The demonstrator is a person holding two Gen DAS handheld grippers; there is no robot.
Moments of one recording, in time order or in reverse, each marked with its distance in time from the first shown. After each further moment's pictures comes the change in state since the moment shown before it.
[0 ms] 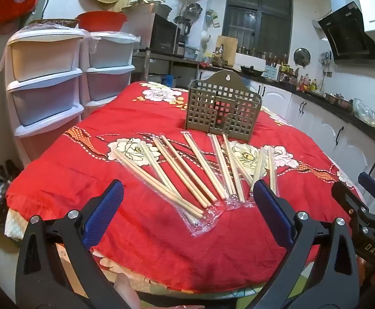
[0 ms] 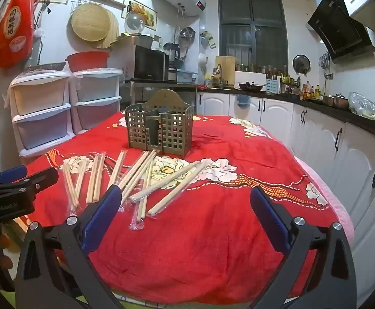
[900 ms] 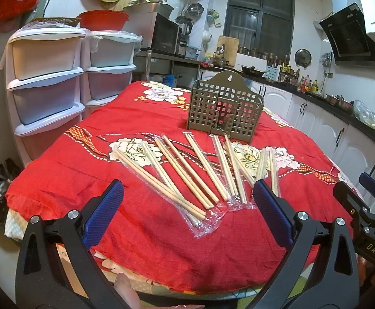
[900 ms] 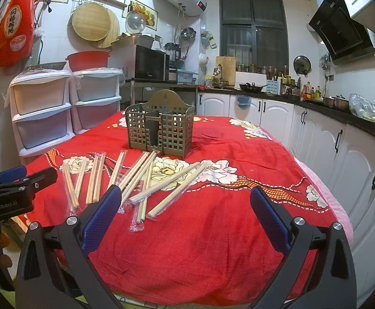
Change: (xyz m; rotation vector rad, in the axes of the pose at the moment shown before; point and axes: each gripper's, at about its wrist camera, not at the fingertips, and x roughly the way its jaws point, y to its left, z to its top) left arm 0.002 0.003 0.001 -0.005 0.000 -0.001; right arm 0.001 0.002 0.001 -0.003 -0.007 -0.001
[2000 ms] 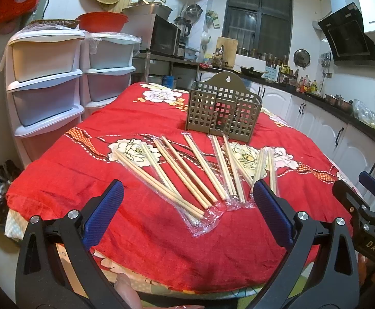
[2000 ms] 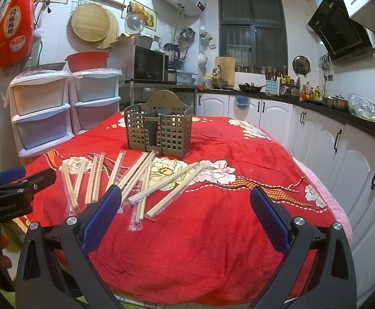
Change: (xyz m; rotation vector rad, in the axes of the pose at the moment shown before) left arm -0.004 -0.001 -0.001 0.005 -0.011 0.002; right arm -0.001 -0.002 0.001 0.002 -0.001 -0.002
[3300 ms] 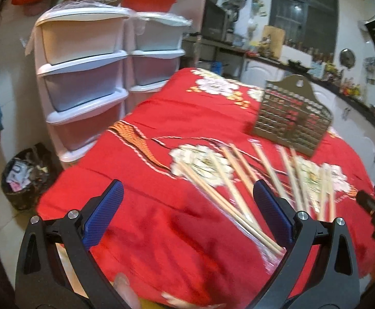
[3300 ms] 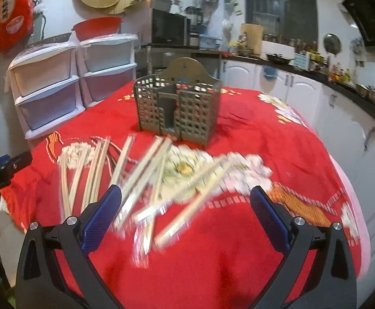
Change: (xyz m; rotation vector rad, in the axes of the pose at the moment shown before) left arm 0.040 0.079 0.048 -0.106 0.120 0.238; right arm 0.112 0.019 0.052 -0.075 0.249 0.149
